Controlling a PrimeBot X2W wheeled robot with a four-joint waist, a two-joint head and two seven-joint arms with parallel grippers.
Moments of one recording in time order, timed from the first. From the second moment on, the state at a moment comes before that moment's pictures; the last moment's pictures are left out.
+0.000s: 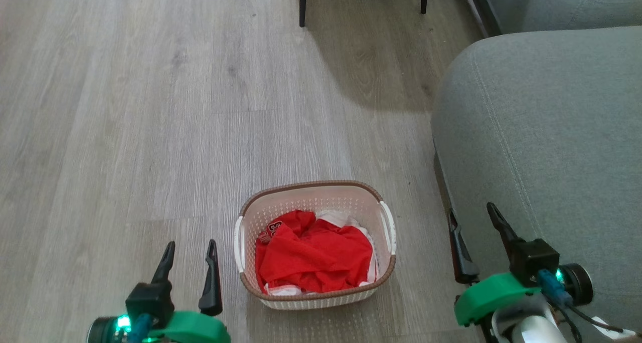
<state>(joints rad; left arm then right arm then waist) 0.14 0.04 -0.16 0.14 -0.14 0.07 -0.25 0.00 -0.04 0.15 0.18 0.12 0.13 -0.25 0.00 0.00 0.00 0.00</state>
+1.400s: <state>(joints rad) -0.48 0.03 -0.19 0.54 -0.25 0.06 -0.25 -0.63 -0.05 0.12 0.59 0.10 0.13 -0.25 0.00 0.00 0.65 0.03</state>
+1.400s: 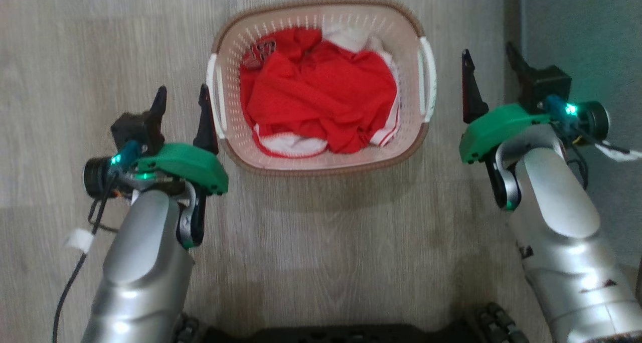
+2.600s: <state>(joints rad) -0.88 0.03 -0.36 0.94 -0.32 0.04 -0.25 -0.93 -0.07 0.26 0.92 0.24 0.13 -0.25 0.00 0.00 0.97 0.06</state>
